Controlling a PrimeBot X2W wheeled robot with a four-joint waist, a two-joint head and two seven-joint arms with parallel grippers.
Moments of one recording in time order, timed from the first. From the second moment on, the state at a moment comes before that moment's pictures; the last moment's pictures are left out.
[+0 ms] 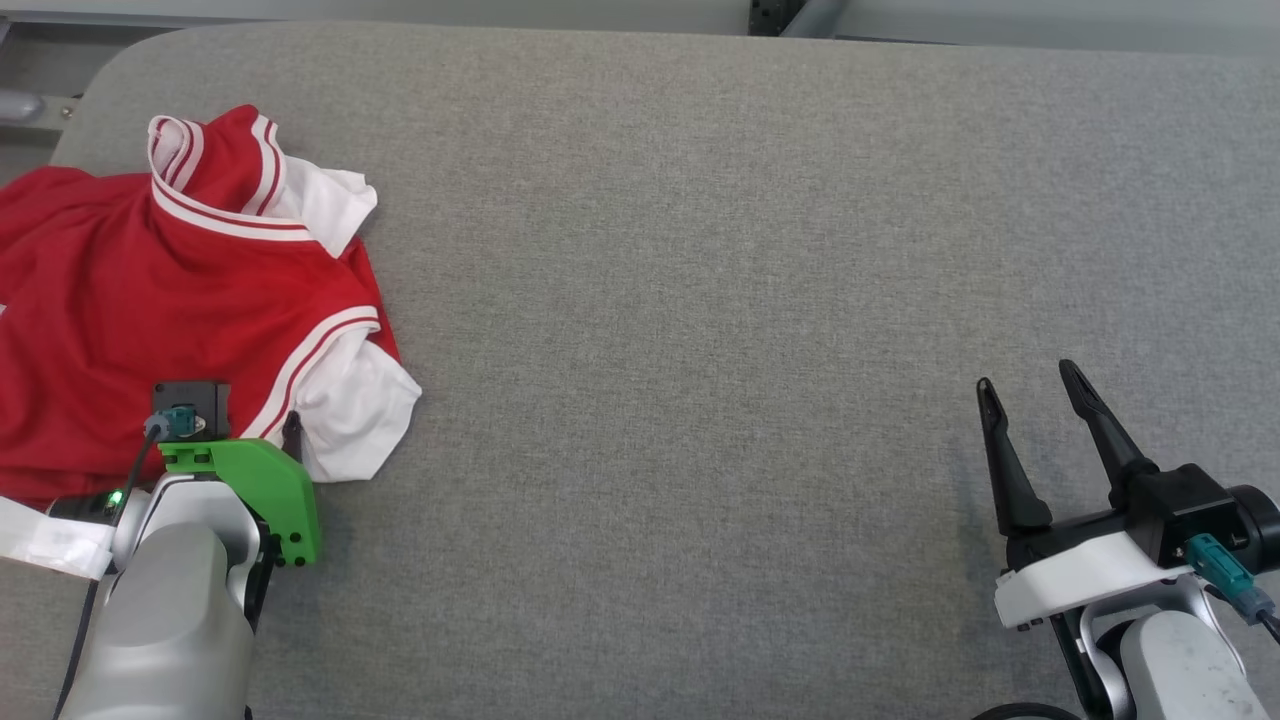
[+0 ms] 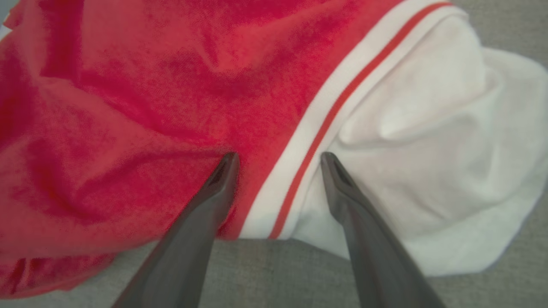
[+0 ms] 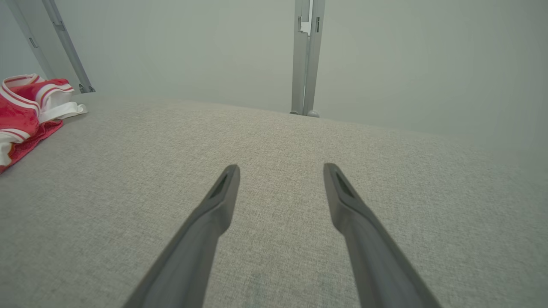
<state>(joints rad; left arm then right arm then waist) -0.66 0.20 -0.11 1.10 -0.15 -0.10 -0.05 -0.09 -0.15 0.03 0.10 0.08 0.13 -0.26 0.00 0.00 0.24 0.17</state>
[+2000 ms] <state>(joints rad) -0.90 0.05 -0.63 0.20 -0.51 0.11 0.09 -0.05 -0.05 0.02 0.13 0.21 0.13 -0.26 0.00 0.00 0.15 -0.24</state>
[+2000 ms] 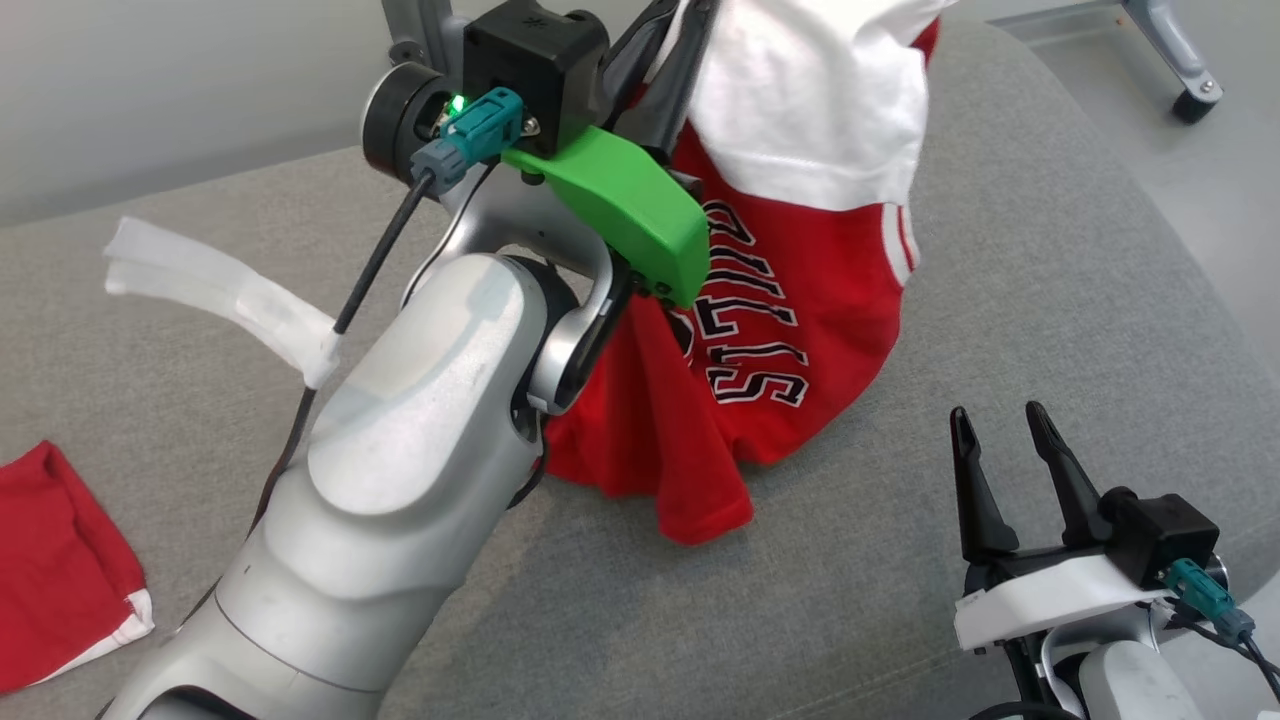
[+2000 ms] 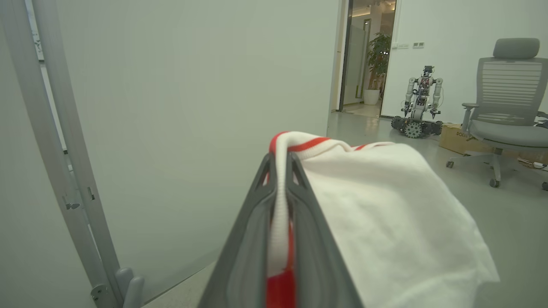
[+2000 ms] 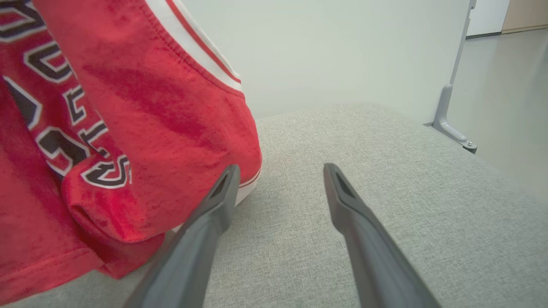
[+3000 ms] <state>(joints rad) -0.61 0.16 -0.59 0.70 -0.52 0.04 -0.26 0.00 -0.05 -0.04 0.05 0.10 0.13 -0.26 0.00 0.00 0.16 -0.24</state>
